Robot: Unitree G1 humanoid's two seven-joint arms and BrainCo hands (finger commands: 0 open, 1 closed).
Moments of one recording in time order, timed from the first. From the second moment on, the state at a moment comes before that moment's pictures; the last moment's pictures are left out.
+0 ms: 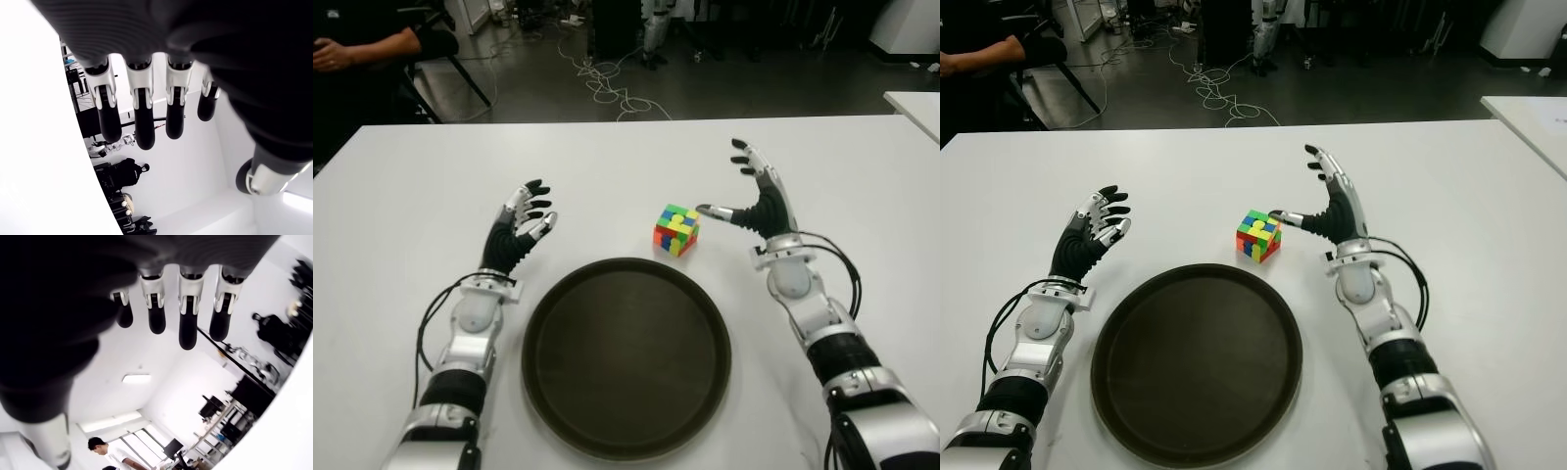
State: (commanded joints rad) left arm -0.35 0.15 0.05 0.76 0.07 -0.65 -0.05; right arm -0.54 -0.21 0.14 0.72 -0.46 -0.56 -0.36
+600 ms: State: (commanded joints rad) left arm -0.35 0.15 0.04 0.76 0.07 -0.66 -0.05; right arm -0.69 -0.22 0.27 0.88 -0.62 -0.56 -0.50
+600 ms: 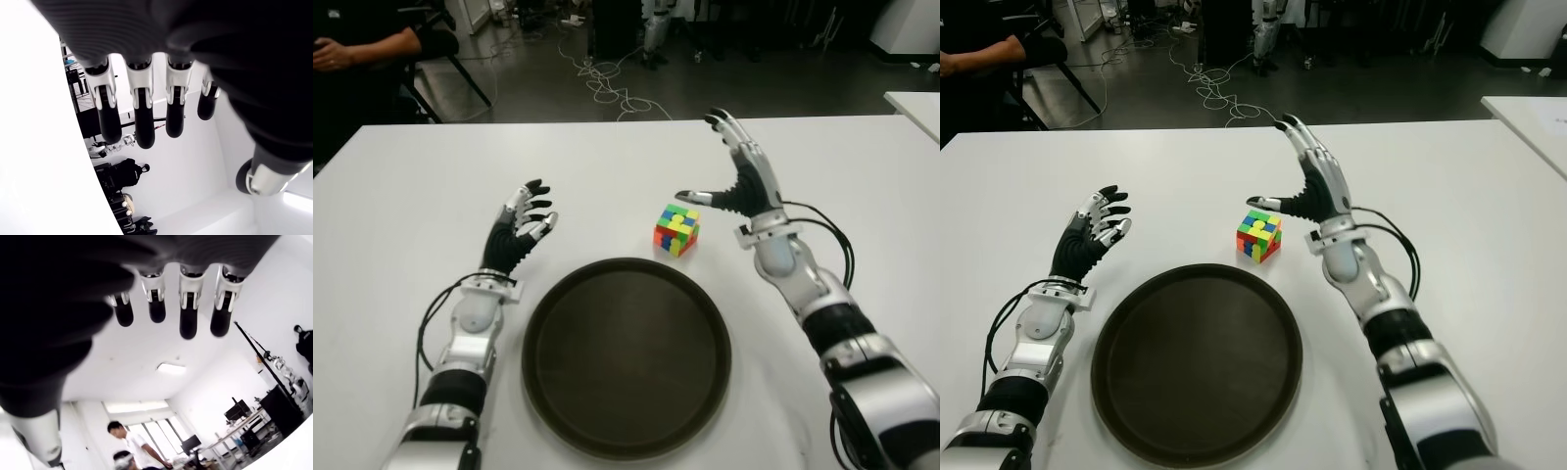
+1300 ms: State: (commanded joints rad) left arm -0.36 0.15 0.04 0.77 0.08 -0.65 -0.03; right arm -0.75 -0.21 0.36 1.14 -0.65 -0.68 -0.63
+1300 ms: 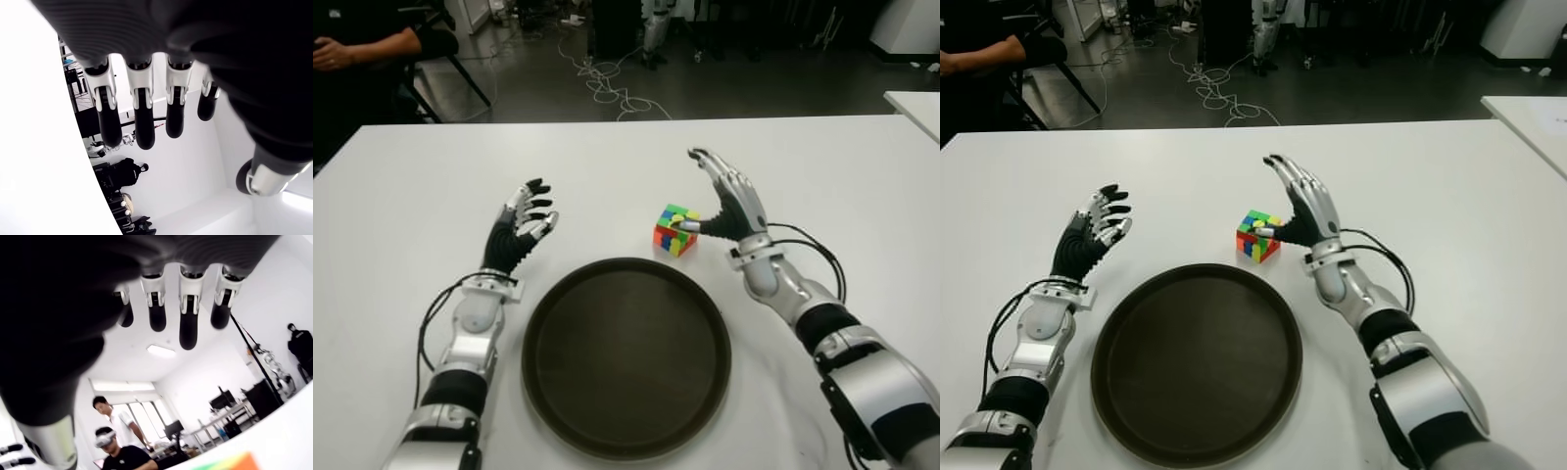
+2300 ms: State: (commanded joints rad) left arm -0.36 0.15 0.03 0.77 0.06 -0.67 -0.04; right arm -0.78 -0.30 0.52 1.07 -0.73 -0.54 -0.23
